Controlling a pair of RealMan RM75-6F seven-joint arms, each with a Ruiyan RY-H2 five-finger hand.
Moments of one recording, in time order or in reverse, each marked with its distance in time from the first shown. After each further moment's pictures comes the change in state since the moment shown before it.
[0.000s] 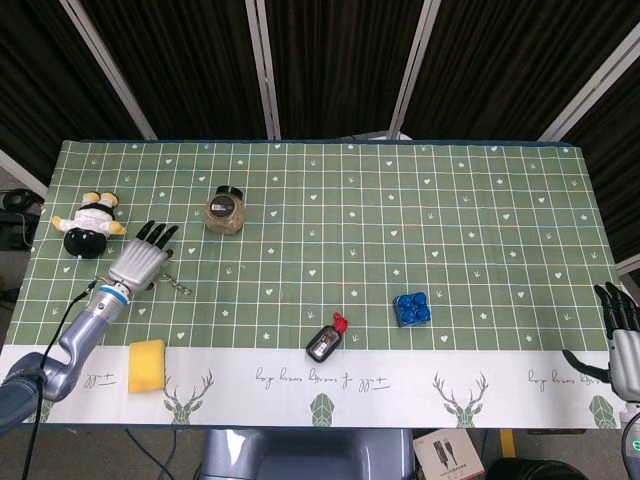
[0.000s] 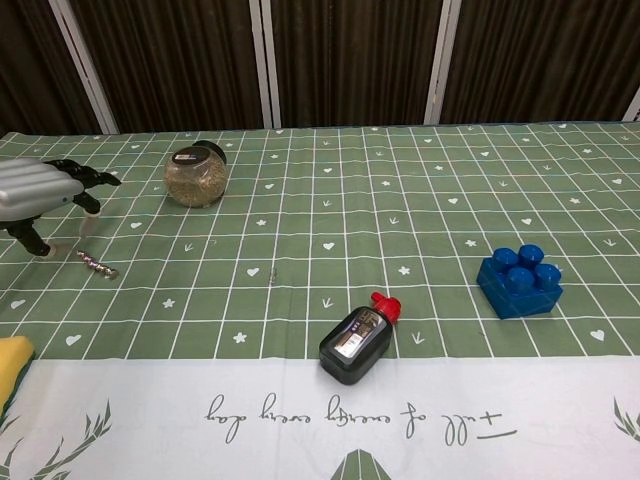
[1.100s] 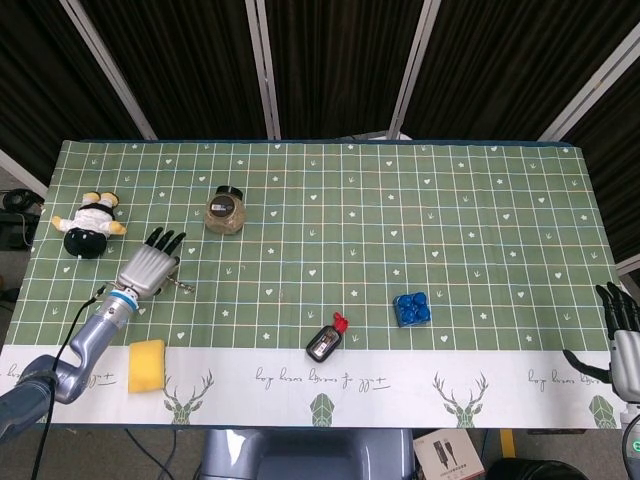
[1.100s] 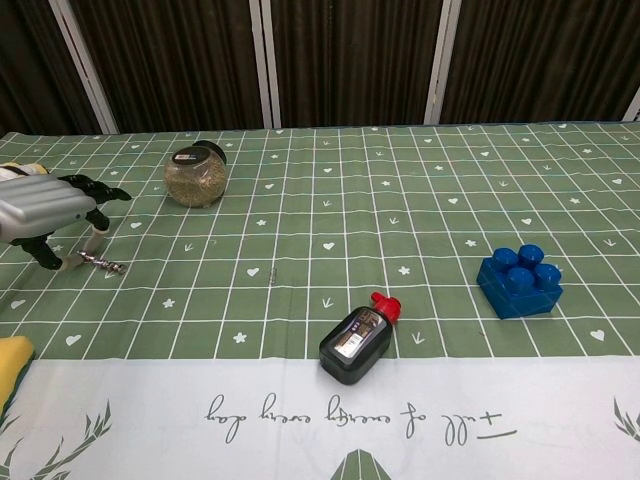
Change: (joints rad) left arm -0.006 -0.057 0.028 0.050 -0.011 0.007 0.012; right arm -0.005 0.001 0.002 -0.004 0.002 0.005 0.005
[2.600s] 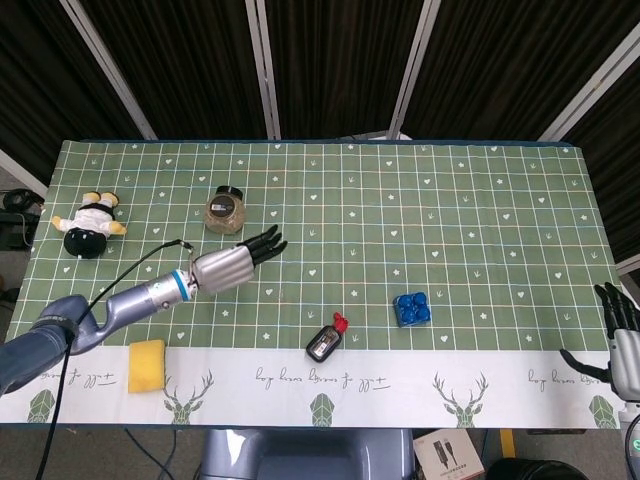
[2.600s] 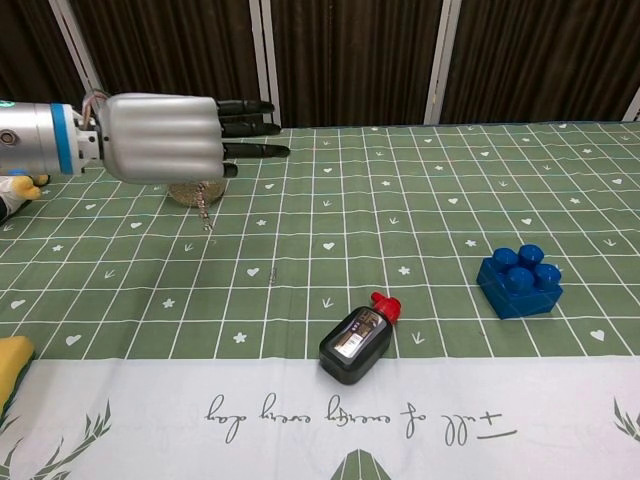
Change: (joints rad) left arm -0.325 0.147 0.078 -0.172 0.483 0.194 0.557; right arm 0.004 0.010 0.005 -0.021 0.012 -0.027 0.059
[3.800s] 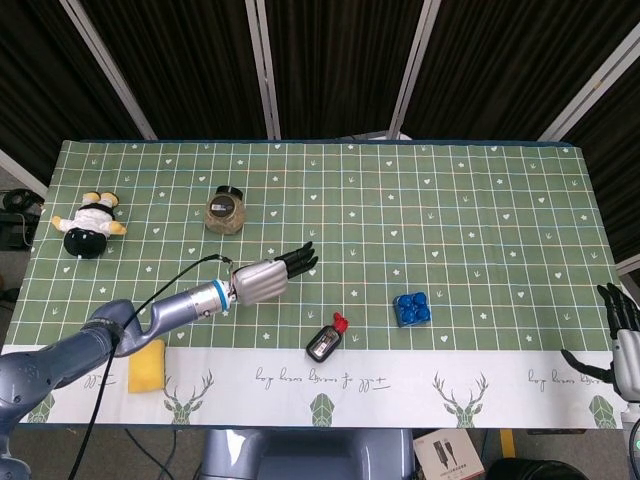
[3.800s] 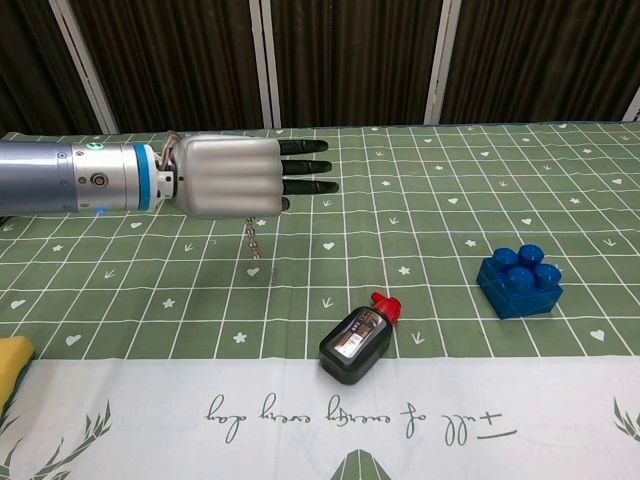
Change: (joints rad) left arm -0.058 -0.149 -0.016 0.041 -0.065 -0.105 0.073; right arm -0.003 0.011 -0.001 -0.007 0.004 -0.005 0.028
